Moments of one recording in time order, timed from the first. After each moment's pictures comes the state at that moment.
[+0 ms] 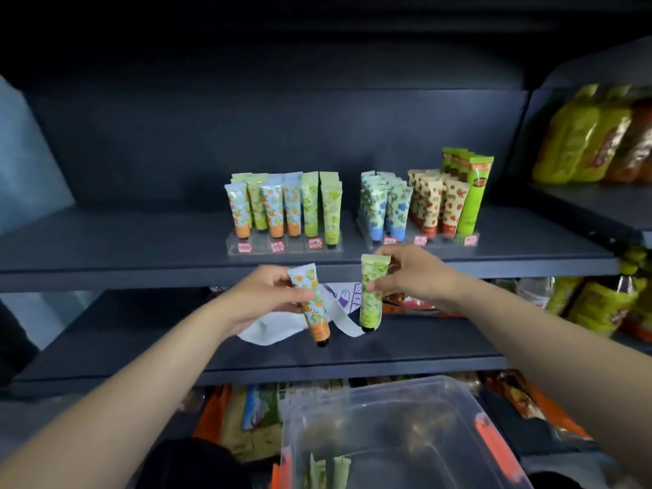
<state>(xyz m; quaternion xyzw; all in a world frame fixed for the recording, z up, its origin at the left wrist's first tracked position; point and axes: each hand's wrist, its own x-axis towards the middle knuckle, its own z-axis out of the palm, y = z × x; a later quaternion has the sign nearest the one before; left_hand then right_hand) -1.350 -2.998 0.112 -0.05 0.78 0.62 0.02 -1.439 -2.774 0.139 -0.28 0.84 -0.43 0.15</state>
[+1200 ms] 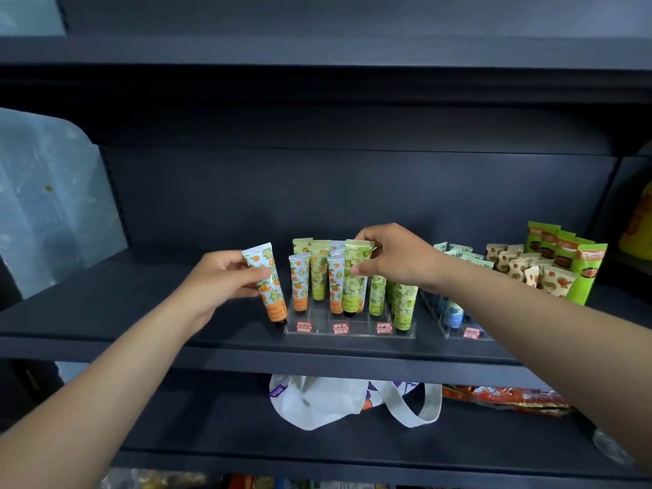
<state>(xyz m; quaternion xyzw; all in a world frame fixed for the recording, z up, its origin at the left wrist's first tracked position) -1.376 -3.157 0.191 -0.13 0.76 0.60 -0.21 -1.498 -2.932 0.239 -0.39 0.85 -0.35 0.05</state>
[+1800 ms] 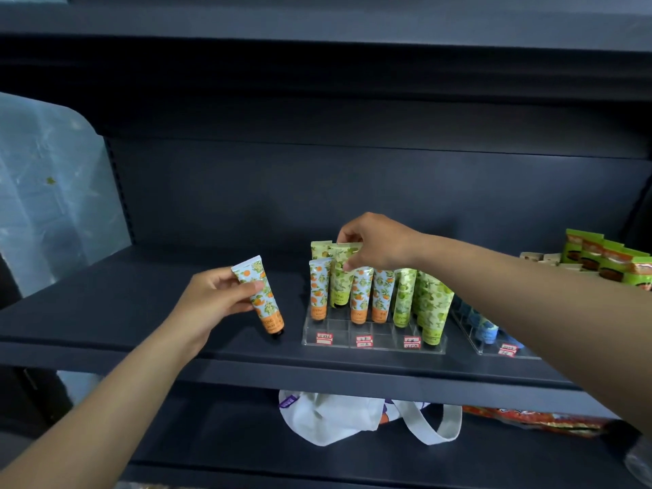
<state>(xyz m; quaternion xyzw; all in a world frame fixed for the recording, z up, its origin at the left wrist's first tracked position) -1.378 -3.195 0.159 -0.15 0.71 0.64 -0.26 -1.521 -3.003 0.250 -0.45 0.88 -0.17 0.01</state>
